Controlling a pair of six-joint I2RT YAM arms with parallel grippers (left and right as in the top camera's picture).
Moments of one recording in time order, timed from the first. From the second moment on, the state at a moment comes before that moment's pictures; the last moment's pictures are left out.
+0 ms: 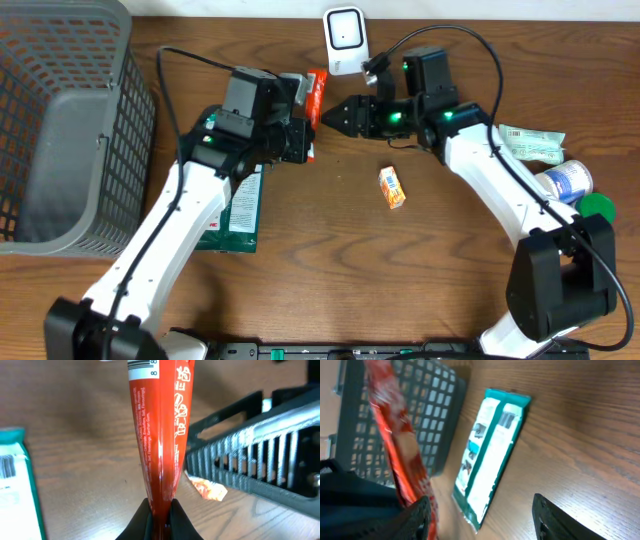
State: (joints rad) left arm -0.36 1.50 1.25 -0.59 0.34 -0.26; right arm 0.33 1.79 1.35 -0.35 -0.81 0.49
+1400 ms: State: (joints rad) left arm -0.36 1.49 1.25 -0.57 0.36 -0.27; right arm 0.36 1.79 1.34 -0.14 -0.94 0.52
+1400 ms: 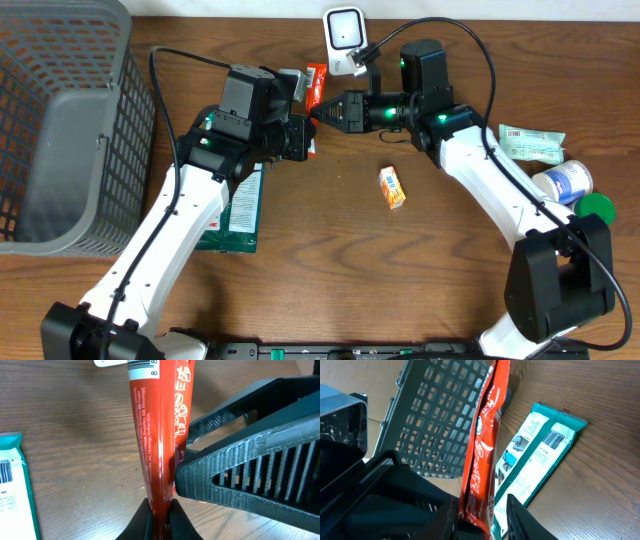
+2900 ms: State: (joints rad) left arm -0.21 1.49 1.25 -0.63 0.06 -0.38; right arm 0.31 1.79 1.44 -0.71 -0.69 0.21
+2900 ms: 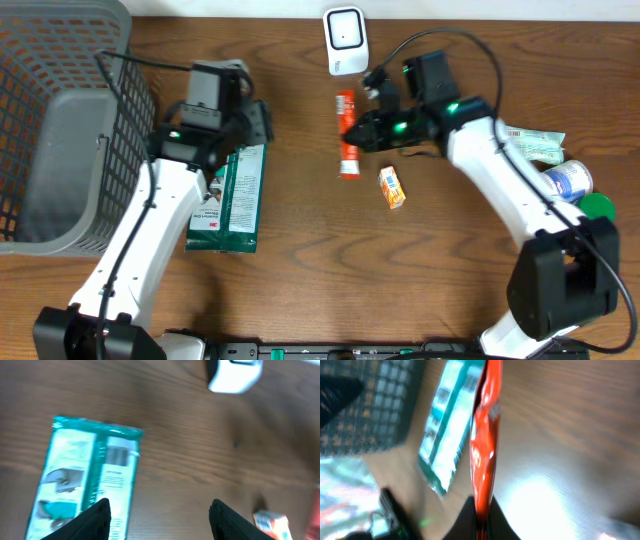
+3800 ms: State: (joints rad) left arm -0.10 1.49 1.25 -0.71 0.89 0.02; right arm 0.26 1.79 1.91 -0.97 -0.72 0.23
